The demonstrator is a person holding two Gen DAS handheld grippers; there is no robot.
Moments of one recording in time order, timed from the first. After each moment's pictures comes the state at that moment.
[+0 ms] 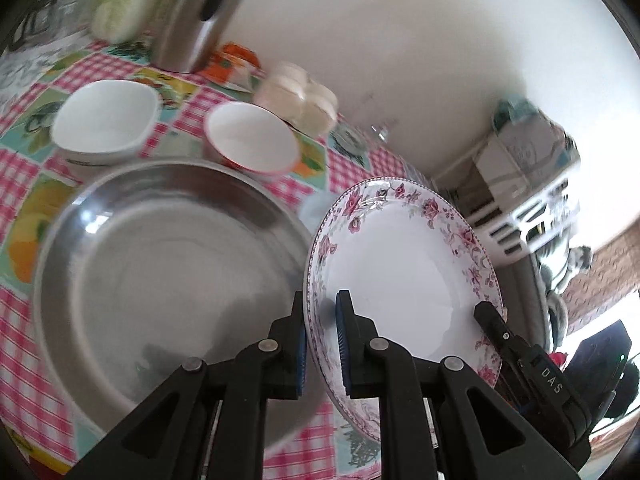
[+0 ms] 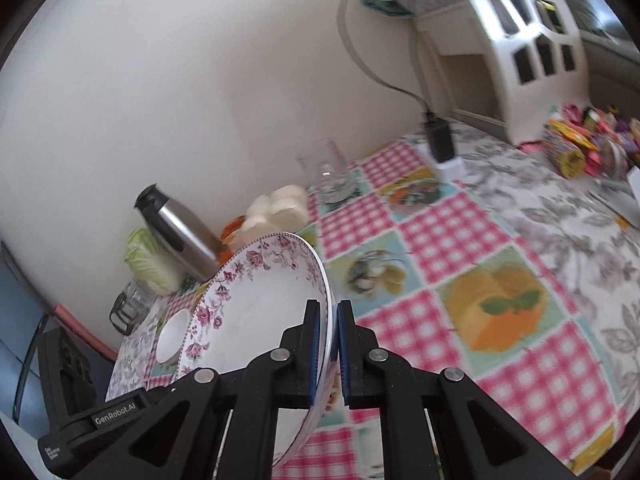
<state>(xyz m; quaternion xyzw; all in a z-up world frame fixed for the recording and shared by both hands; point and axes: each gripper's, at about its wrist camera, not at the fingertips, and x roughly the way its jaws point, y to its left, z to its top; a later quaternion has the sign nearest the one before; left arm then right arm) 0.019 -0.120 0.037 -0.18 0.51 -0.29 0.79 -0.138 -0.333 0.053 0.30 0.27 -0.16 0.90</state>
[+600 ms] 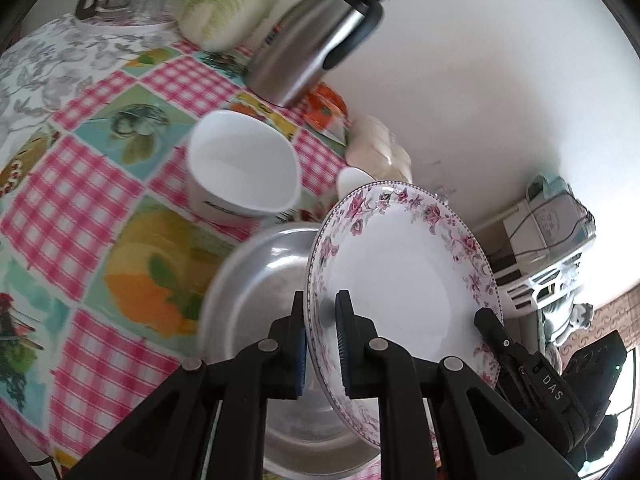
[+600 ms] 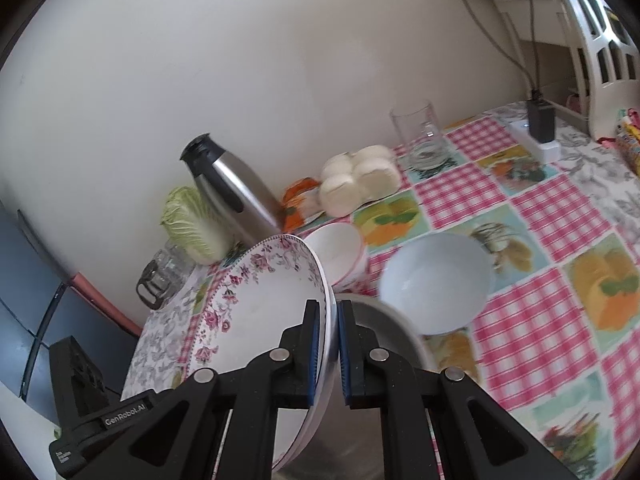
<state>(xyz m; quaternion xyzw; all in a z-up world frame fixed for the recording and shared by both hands) 0.068 -0.002 0.032 -0.24 0.51 -0.23 0.80 -0.051 -0.235 0.054 0.29 0.30 -0.09 0.91</state>
